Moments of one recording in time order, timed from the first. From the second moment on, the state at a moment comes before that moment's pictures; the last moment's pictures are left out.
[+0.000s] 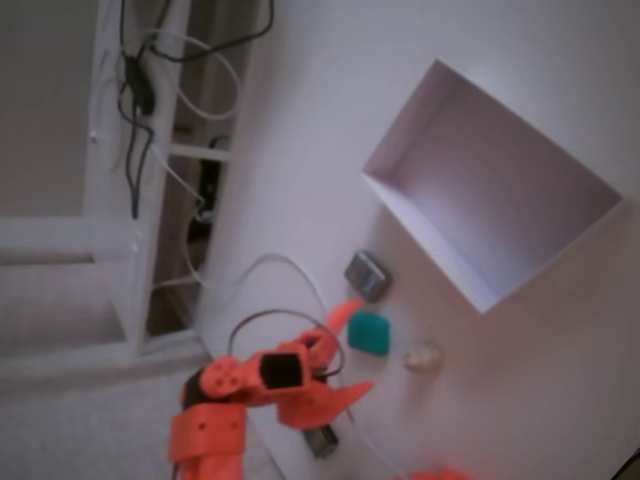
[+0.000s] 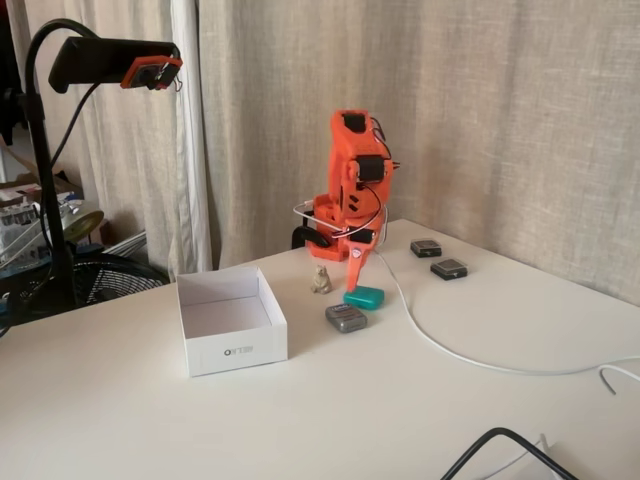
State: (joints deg) arm 27.9 93.5 112.7 88.9 21.0
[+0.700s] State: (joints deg) arm 23.9 86.9 112.5 79.7 17.8
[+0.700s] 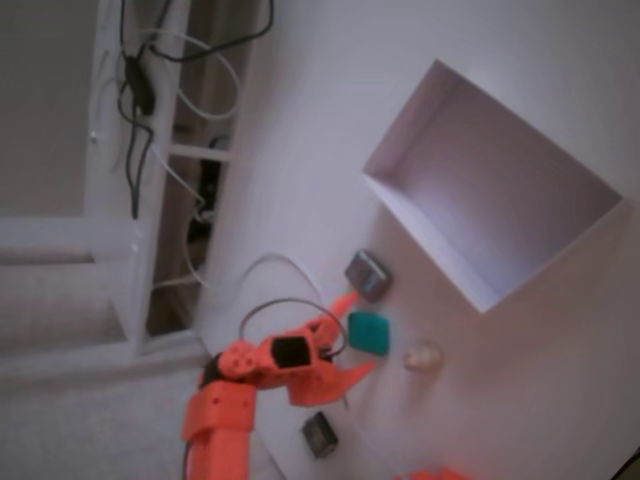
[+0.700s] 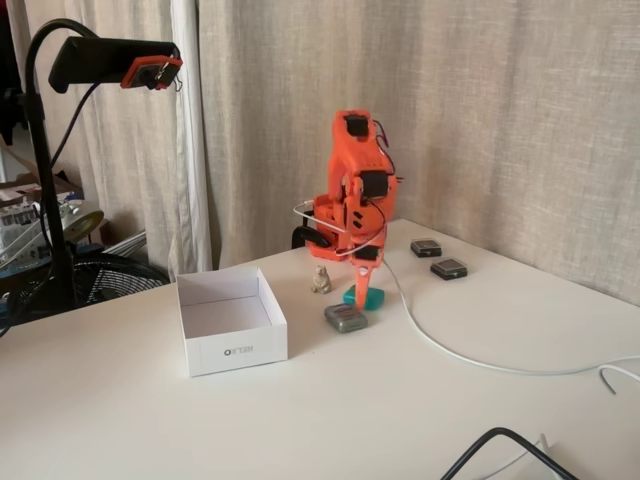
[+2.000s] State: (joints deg) arm 25.0 82.4 110.8 79.0 15.6
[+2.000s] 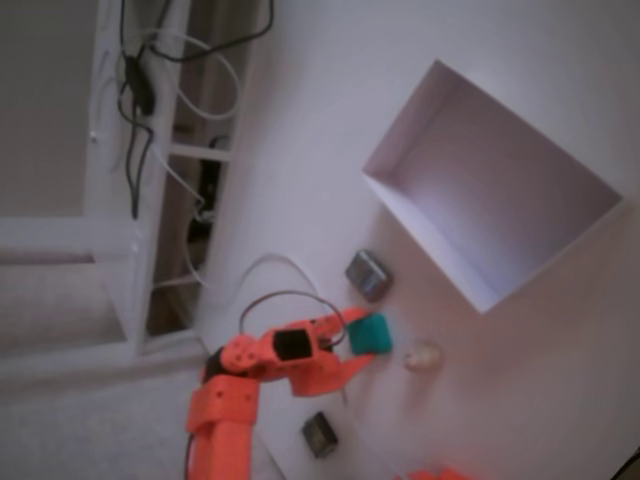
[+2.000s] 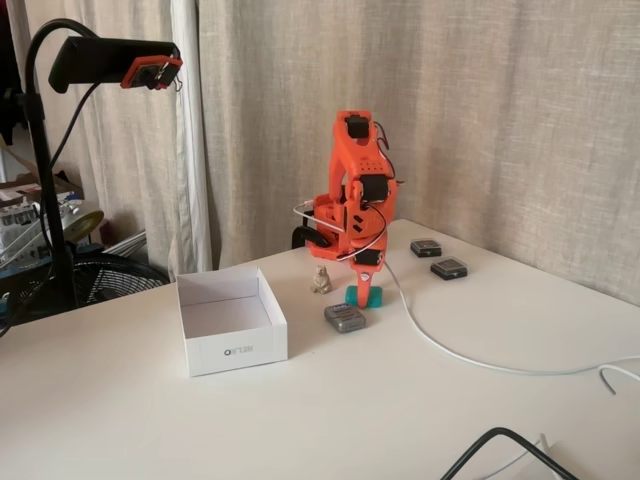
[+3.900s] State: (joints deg) arm 26.9 85.2 112.1 70.4 5.0
